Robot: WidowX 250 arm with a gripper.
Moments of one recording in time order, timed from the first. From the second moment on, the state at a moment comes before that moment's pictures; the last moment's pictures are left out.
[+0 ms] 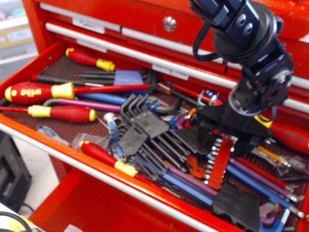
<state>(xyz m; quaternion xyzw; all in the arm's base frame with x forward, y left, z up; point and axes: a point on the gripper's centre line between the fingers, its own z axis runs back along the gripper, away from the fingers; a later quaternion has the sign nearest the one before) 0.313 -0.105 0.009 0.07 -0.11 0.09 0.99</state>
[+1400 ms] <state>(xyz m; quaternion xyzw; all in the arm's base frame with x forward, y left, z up) 0.333 -0.098 0.123 0.10 0.02 0.04 0.99</state>
